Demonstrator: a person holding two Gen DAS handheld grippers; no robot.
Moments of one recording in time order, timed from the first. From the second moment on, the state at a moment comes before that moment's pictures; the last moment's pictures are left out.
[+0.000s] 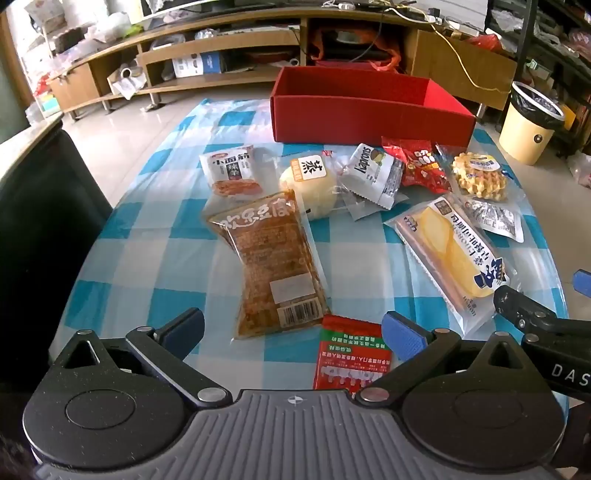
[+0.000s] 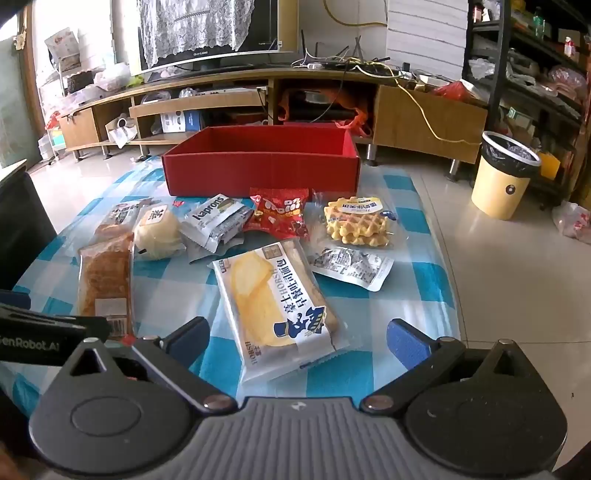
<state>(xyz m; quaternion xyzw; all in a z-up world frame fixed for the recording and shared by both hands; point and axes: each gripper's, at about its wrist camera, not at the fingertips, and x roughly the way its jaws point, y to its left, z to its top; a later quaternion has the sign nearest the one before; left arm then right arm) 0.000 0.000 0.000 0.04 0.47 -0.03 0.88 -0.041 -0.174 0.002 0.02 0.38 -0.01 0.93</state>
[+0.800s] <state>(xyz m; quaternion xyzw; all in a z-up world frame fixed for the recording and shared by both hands) -0.004 -0.003 -0.007 0.06 0.48 -0.03 0.88 -0.040 -0.173 -0.002 0.01 0.39 -0.01 0.92</state>
